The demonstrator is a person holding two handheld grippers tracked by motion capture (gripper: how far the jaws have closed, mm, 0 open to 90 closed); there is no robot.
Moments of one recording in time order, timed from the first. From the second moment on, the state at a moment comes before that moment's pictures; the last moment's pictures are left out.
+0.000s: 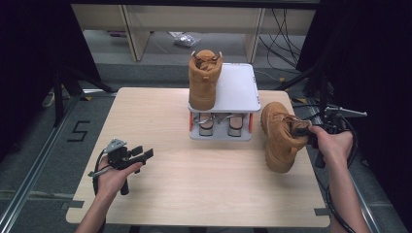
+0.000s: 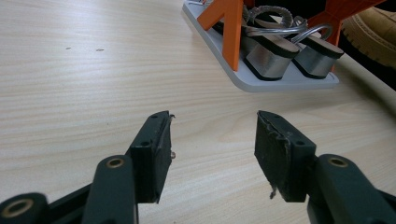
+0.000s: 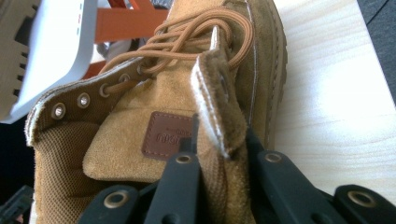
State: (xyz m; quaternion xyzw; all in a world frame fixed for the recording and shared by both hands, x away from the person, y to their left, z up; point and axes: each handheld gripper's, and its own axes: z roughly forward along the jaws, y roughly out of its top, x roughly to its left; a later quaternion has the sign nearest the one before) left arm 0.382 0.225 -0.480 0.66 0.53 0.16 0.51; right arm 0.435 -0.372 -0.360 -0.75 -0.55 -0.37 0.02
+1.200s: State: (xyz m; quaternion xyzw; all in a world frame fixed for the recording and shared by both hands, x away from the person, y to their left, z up) left arm 0.381 0.226 -0.480 0.66 0.54 0.16 0.51; right arm 0.444 -0.372 -0.330 -0.74 -0.53 -0.41 0.00
